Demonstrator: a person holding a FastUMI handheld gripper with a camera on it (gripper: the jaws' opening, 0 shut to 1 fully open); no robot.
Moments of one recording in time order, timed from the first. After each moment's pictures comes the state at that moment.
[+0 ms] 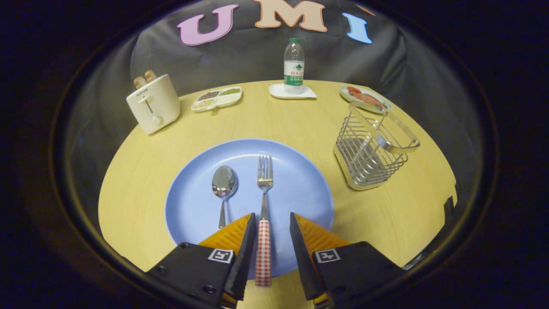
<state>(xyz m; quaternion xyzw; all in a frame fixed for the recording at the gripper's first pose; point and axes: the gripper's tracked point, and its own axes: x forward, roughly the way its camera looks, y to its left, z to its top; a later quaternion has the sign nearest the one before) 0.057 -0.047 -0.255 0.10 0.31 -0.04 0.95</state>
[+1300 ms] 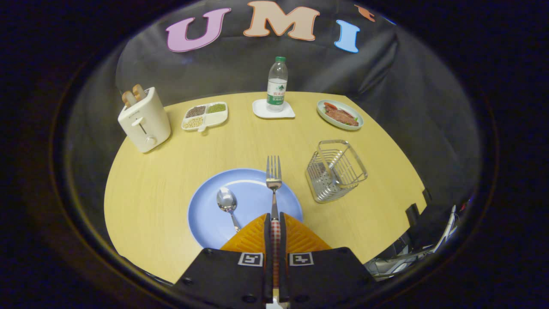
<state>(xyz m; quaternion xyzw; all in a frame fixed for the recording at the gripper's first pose) 0.029 -0.078 -0.152 0.08 0.34 -0.14 0.93</state>
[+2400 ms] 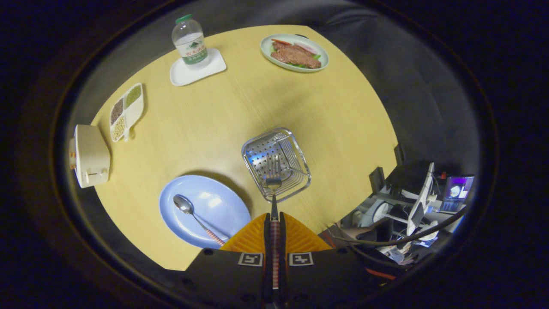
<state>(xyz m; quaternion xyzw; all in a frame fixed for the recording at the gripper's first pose) 0.055 -0.178 -0.152 0.16 0.64 -0.20 0.73</state>
